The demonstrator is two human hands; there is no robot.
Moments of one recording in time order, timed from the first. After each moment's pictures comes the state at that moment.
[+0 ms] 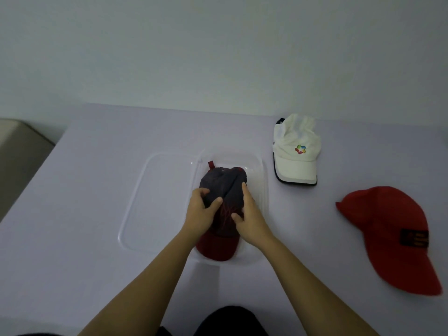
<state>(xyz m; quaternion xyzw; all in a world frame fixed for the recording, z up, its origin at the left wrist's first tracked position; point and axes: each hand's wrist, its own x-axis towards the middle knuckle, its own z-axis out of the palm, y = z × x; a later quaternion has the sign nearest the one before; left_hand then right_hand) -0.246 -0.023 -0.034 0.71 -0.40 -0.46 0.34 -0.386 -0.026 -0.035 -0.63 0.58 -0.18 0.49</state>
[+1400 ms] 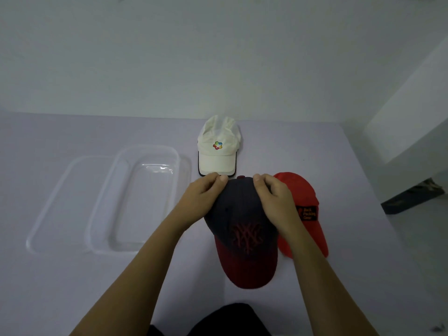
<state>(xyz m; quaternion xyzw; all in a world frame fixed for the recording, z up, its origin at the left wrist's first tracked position) -0.462 -0.007 0.055 0.58 -0.60 -0.47 0.29 -0.635 0.003 0.055 -0.57 0.62 -0.38 0.38</state>
